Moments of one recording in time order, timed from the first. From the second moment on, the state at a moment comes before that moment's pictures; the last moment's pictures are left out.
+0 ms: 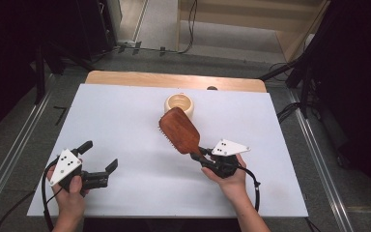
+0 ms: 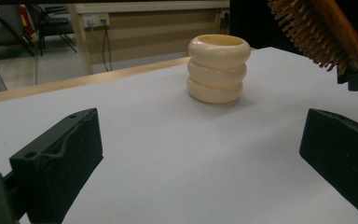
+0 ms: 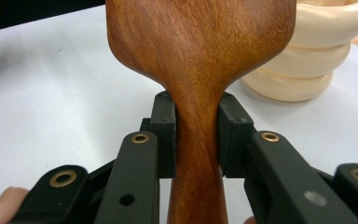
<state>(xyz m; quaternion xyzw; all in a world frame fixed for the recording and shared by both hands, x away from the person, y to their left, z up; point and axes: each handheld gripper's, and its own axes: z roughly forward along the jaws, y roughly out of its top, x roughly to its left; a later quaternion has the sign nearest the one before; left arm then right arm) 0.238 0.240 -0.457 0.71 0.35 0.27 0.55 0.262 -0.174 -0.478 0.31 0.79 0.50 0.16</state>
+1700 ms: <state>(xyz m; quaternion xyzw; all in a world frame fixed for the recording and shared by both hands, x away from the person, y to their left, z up) 0.278 0.094 -0.431 0.73 0.28 0.16 0.60 0.246 -0.175 -0.485 0.30 0.76 0.54 0.19</state>
